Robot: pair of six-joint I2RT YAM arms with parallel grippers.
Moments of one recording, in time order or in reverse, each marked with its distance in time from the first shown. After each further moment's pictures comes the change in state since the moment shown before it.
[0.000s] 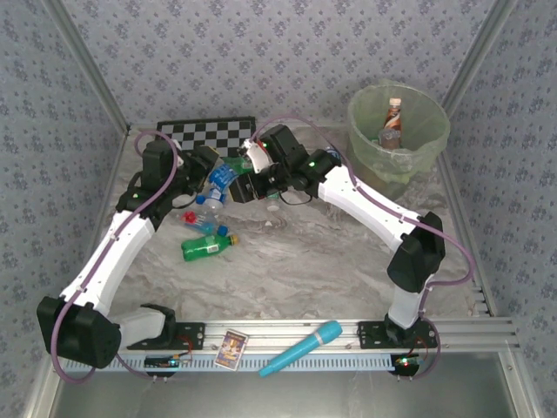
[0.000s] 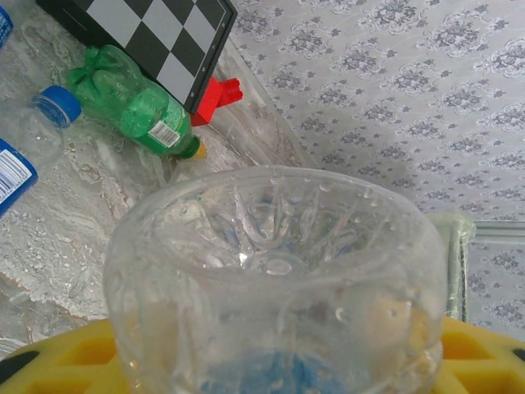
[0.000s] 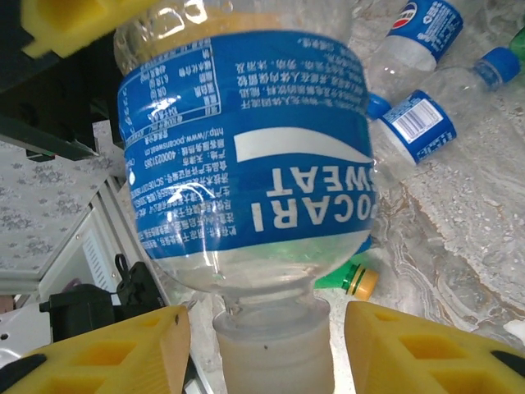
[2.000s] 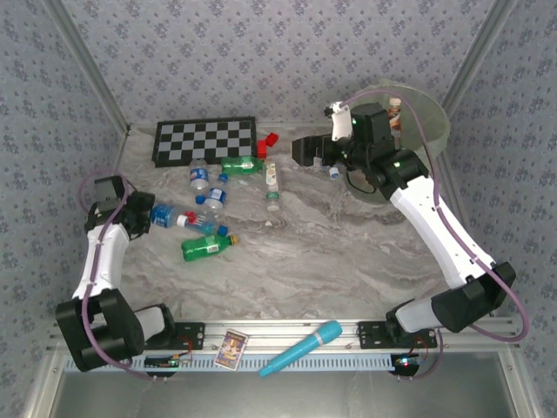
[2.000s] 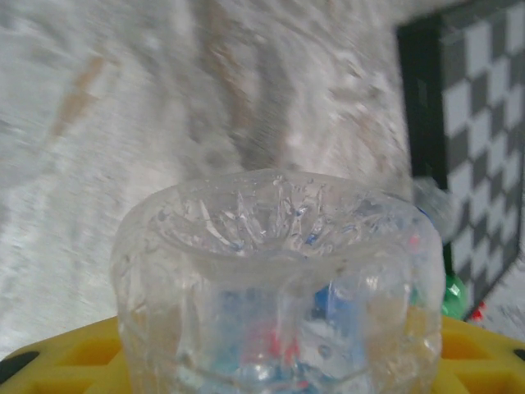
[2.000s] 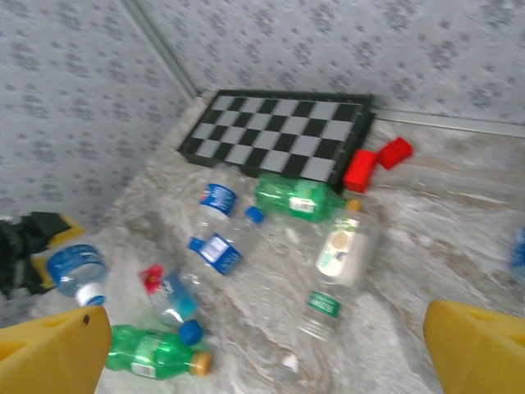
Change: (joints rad) left arm 0.517 -0.023 -0.238 -0.175 -0.057 0.053; right arm -0.321 -0.388 -0.206 0.109 0.160 -0.056
